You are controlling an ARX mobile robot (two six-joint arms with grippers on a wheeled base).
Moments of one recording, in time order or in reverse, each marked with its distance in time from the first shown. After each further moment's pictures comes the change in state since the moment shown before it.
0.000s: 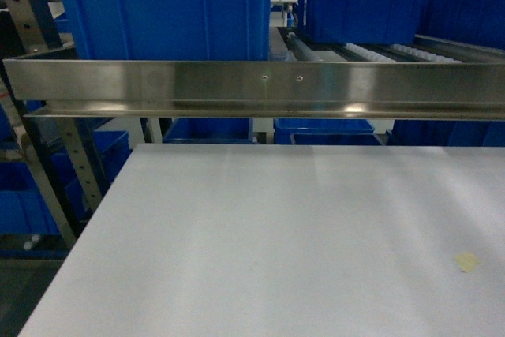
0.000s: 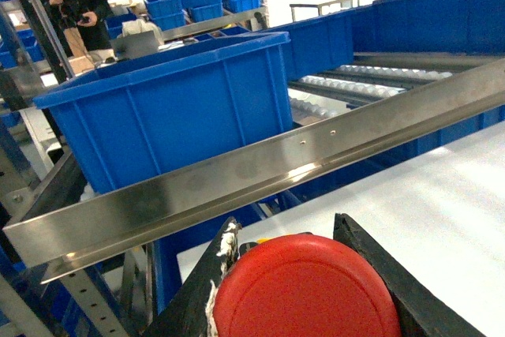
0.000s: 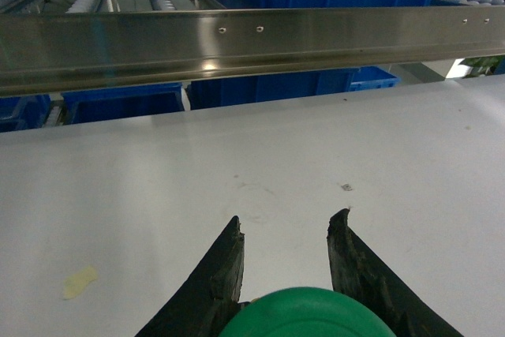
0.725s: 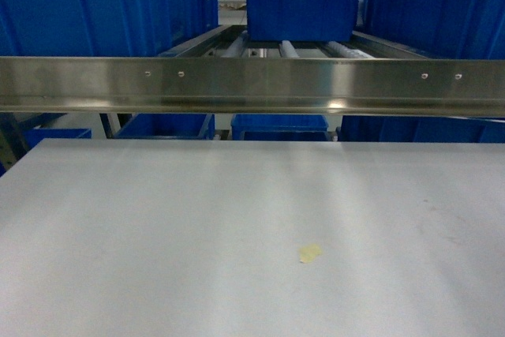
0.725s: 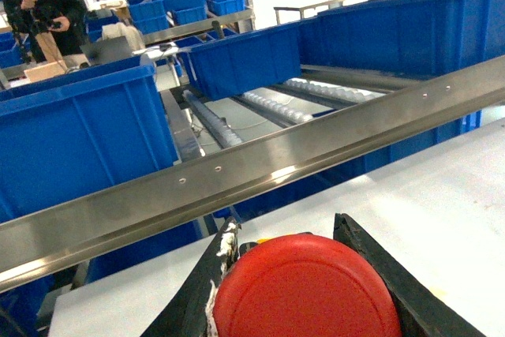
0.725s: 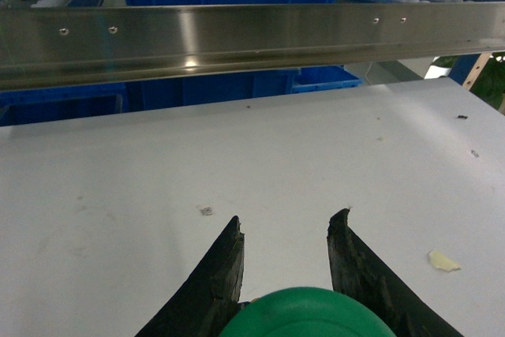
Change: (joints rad) left arm 0.000 -0.001 0.000 0.000 0.000 0.000; right arm 0.000 0.001 0.000 -0.002 0.001 0.000
